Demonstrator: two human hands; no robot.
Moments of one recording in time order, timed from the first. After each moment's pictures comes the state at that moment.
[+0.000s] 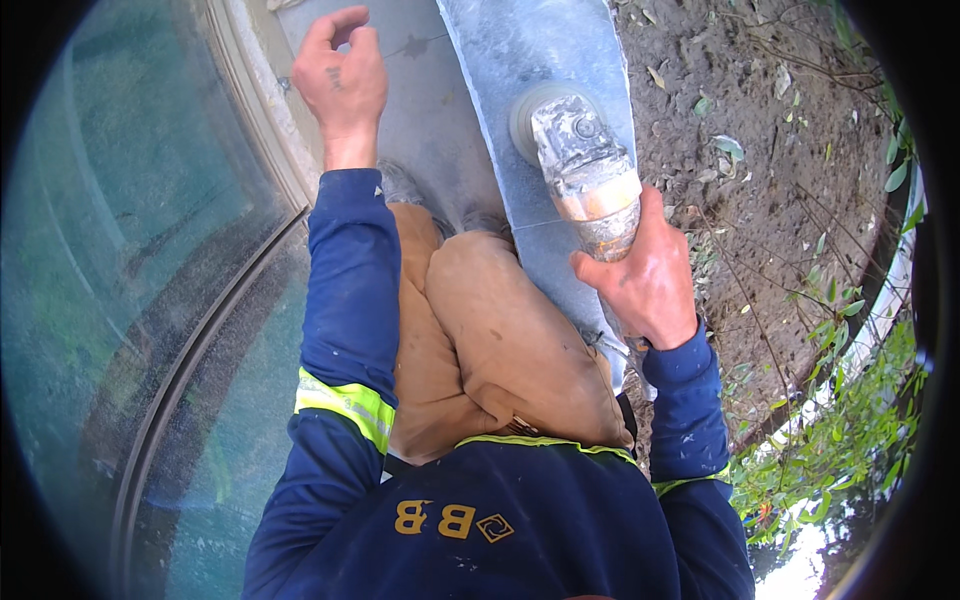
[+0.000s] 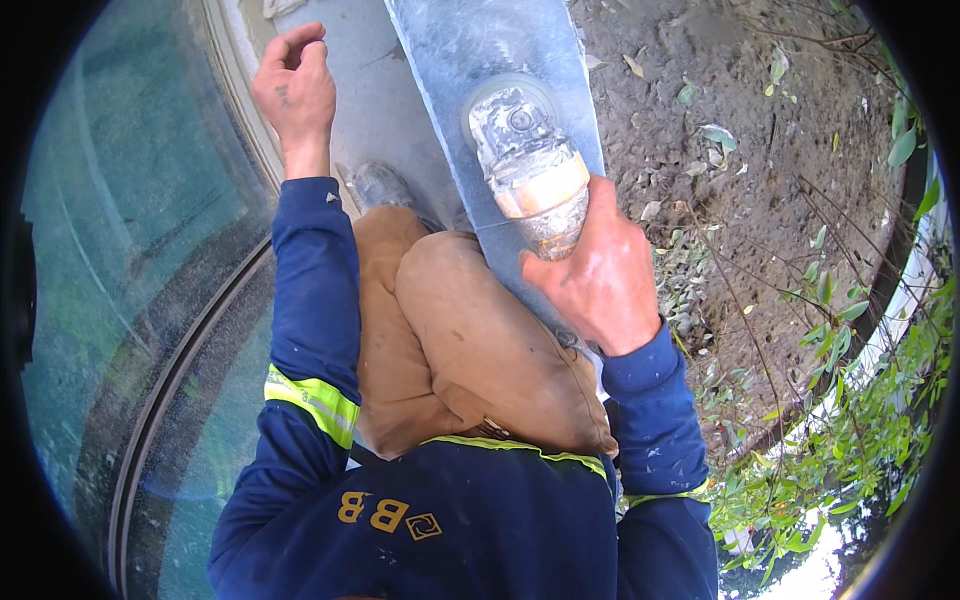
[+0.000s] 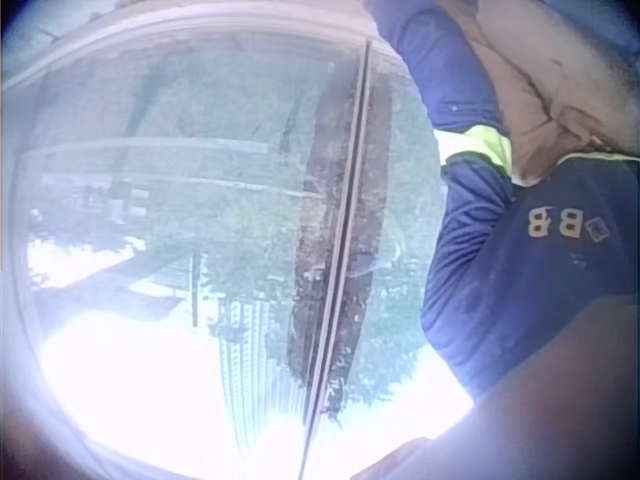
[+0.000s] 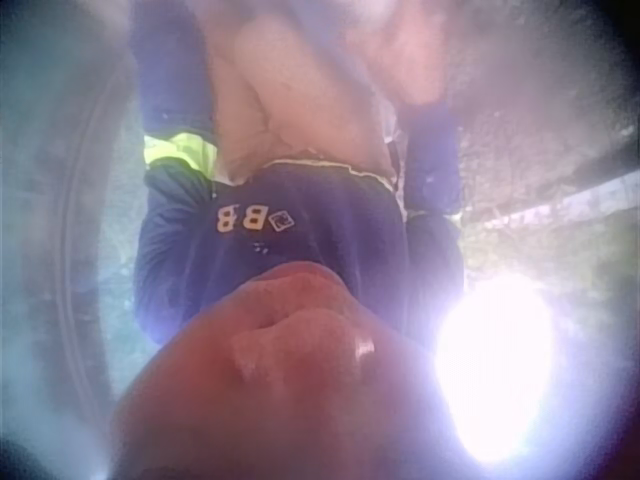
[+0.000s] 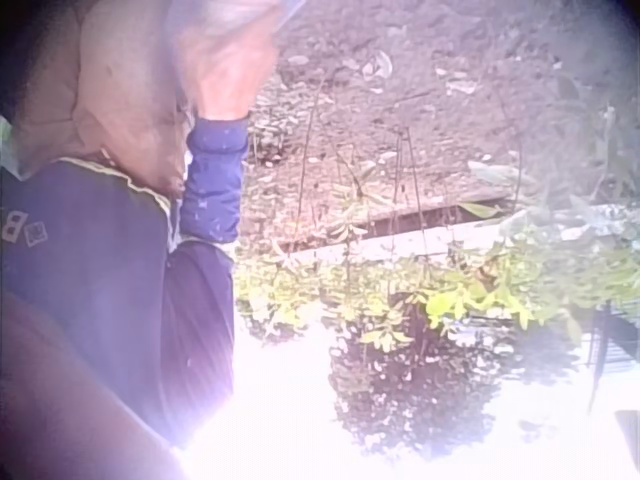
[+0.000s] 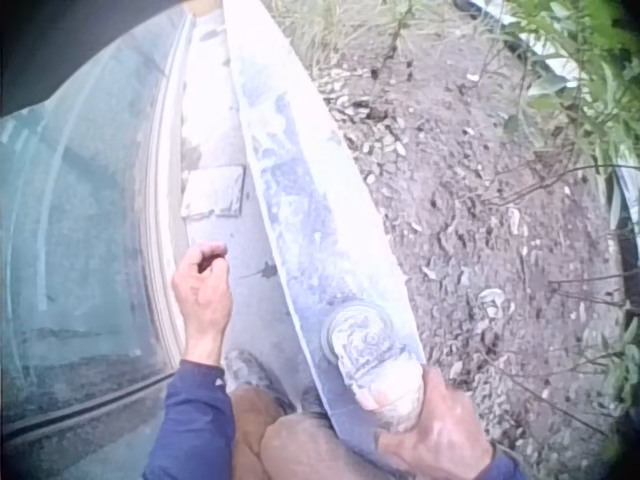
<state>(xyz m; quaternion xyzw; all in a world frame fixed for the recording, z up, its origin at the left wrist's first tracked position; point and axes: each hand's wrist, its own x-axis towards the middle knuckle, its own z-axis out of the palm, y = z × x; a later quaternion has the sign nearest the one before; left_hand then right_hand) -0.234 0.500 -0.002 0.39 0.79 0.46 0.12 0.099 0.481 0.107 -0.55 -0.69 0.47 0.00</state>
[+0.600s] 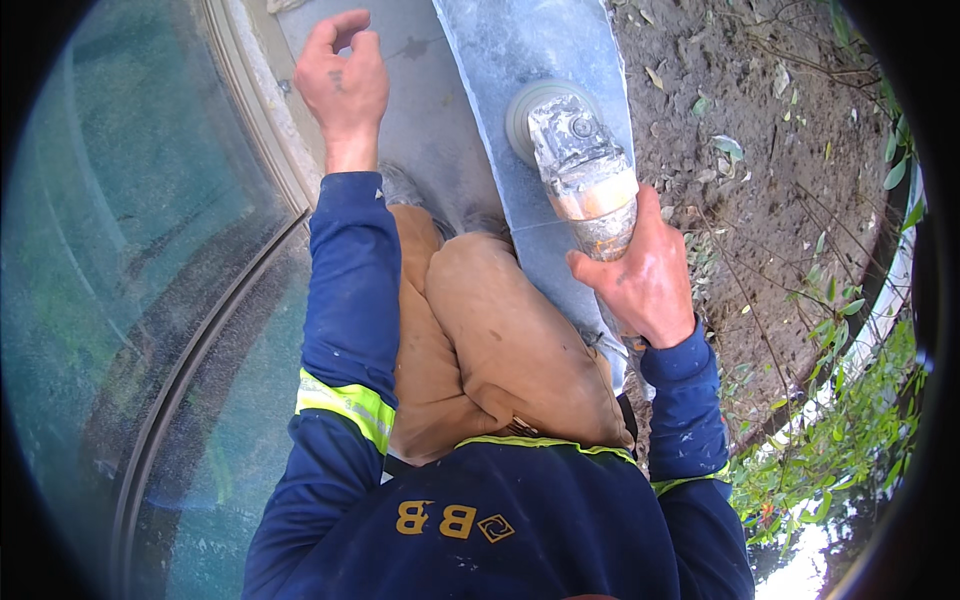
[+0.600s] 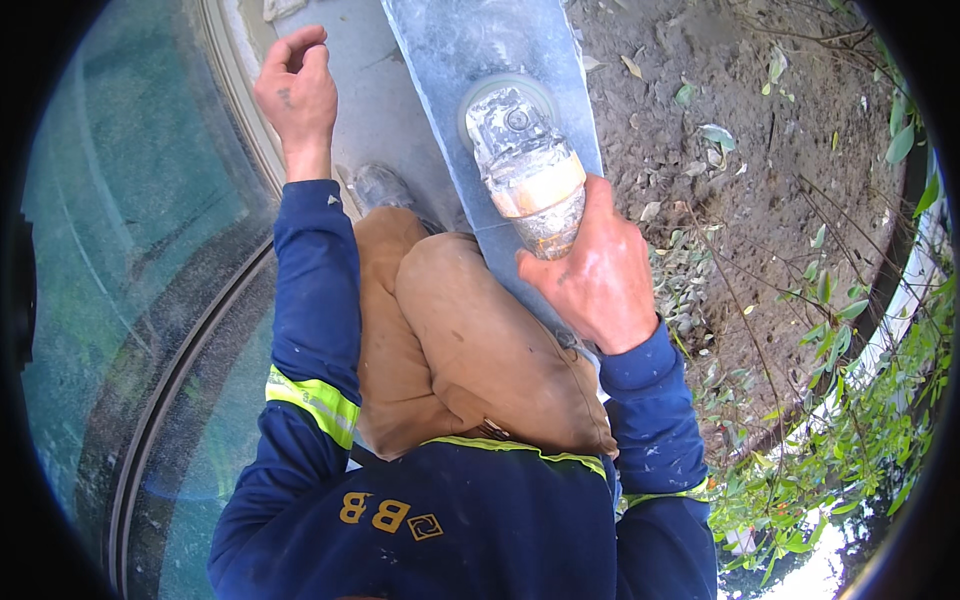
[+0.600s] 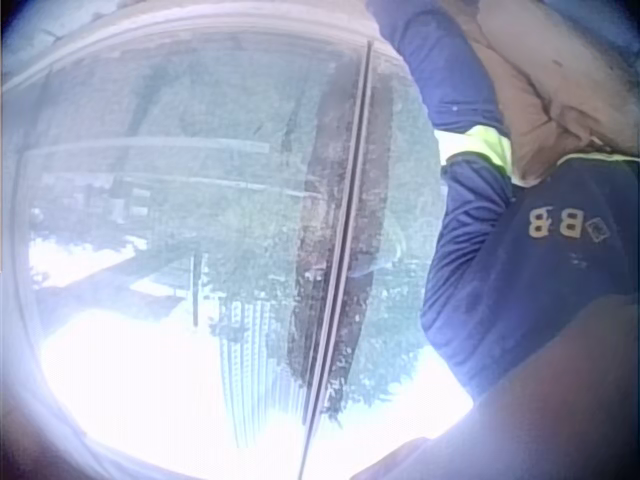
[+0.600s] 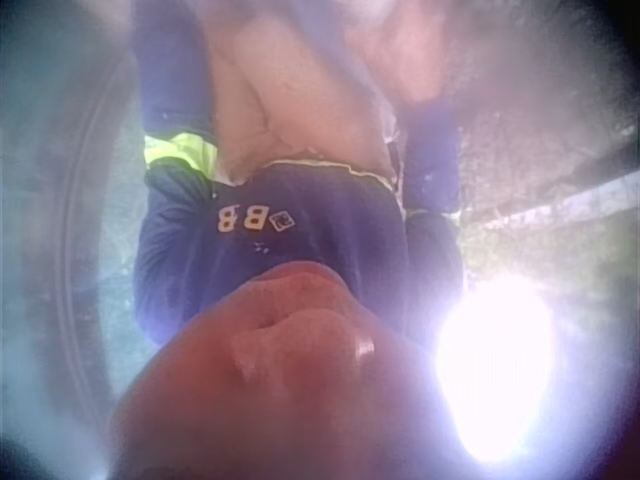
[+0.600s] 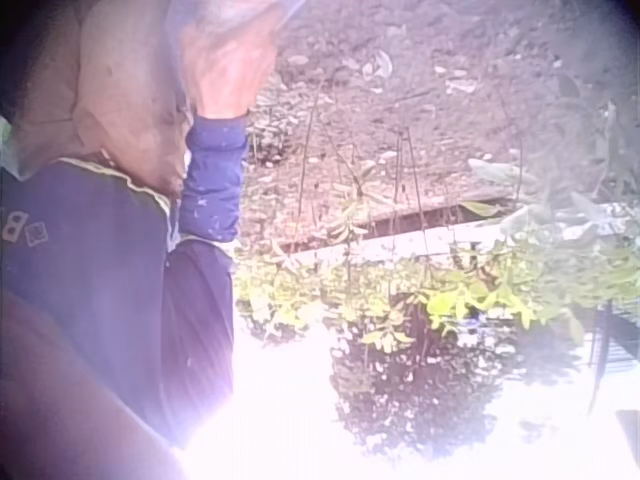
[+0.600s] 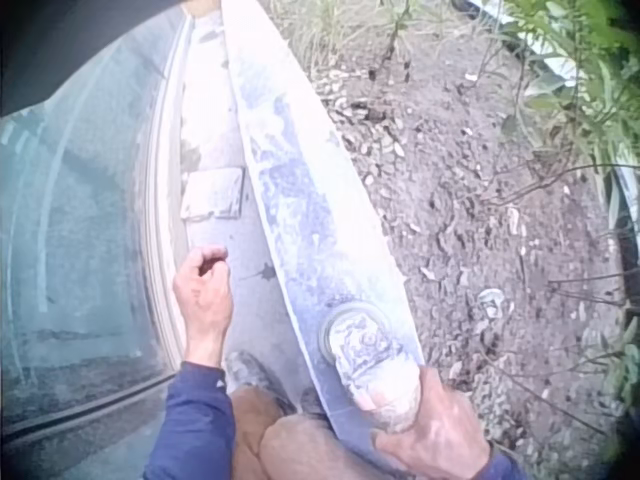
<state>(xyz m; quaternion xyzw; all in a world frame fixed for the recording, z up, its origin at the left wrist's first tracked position) -0.224 0.503 0.003 0.41 0.81 0.42 0.09 0.098 0.483 0.106 -0.55 -0.68 0.48 0.00</state>
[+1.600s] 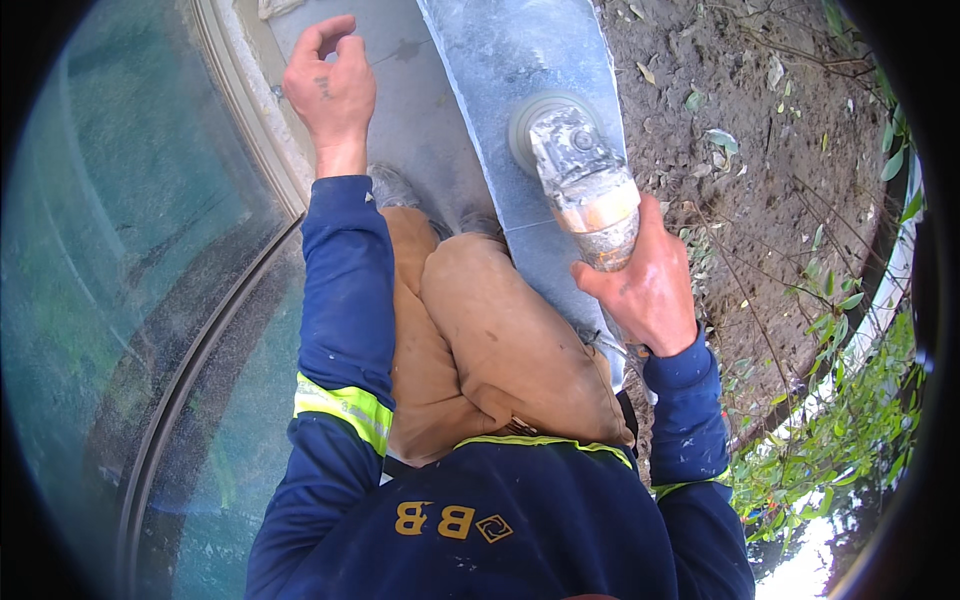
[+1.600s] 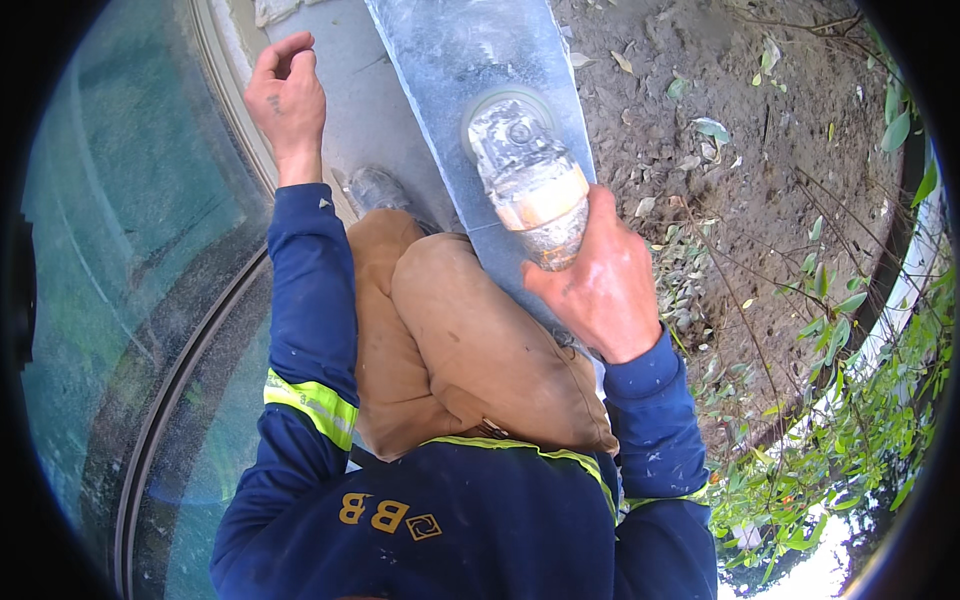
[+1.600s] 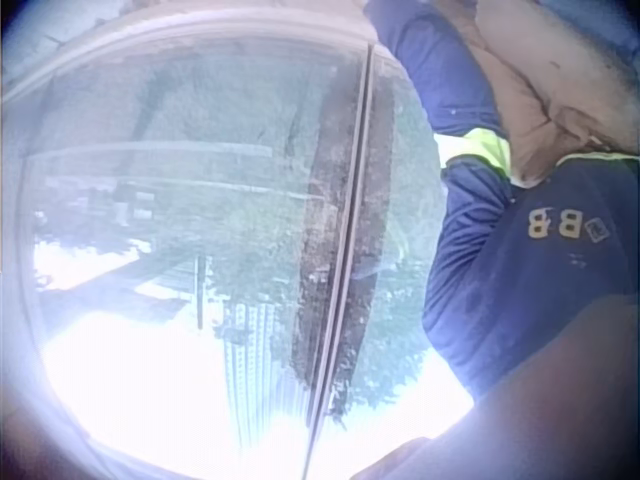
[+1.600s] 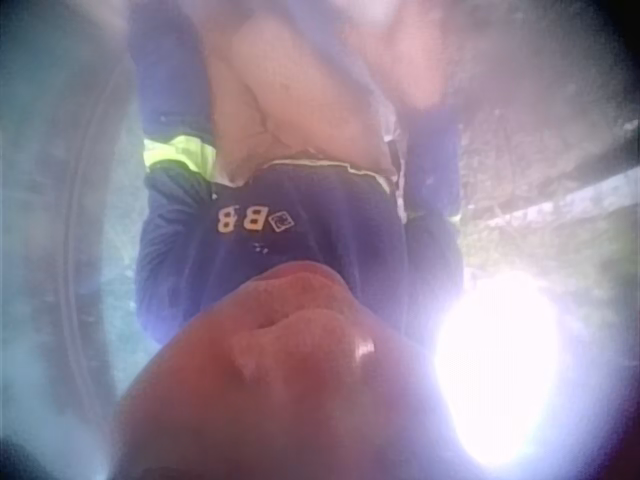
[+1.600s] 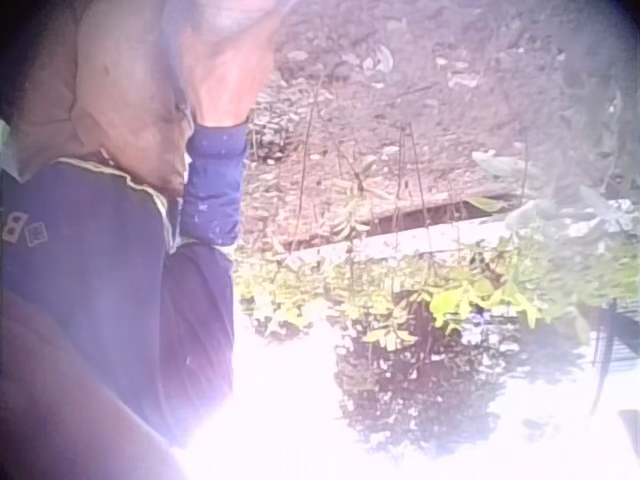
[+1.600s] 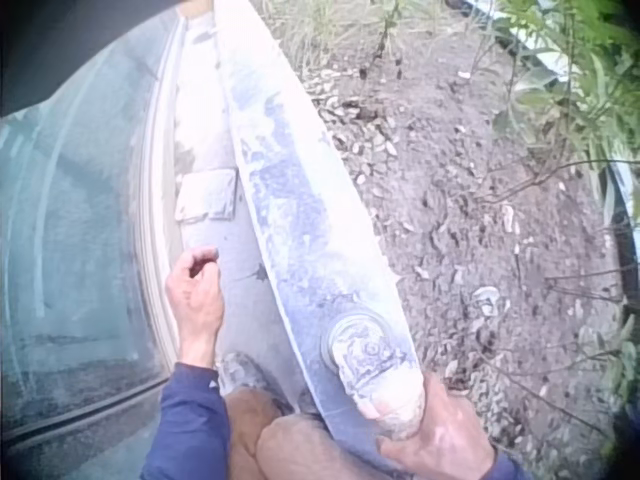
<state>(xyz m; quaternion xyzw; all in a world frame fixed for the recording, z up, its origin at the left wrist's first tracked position) -0.223 0.505 0.003 0.38 0.81 0.43 0.12 0.110 0.481 0.109 -0.56 -0.68 0.47 -0.01</state>
